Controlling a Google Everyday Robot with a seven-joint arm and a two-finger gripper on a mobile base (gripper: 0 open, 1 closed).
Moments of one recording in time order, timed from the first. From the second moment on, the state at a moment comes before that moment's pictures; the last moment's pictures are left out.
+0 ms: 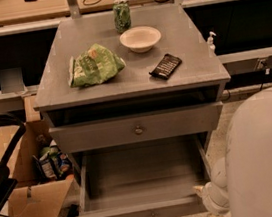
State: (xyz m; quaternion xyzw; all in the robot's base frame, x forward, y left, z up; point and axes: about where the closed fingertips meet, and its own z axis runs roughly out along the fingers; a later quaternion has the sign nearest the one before) arm 0.393 -0.199 0.416 -0.72 0.69 0.06 0.09
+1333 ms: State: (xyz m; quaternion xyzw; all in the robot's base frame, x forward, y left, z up) arm 0.351 -0.193 0.440 -0.73 0.67 0.07 0.05
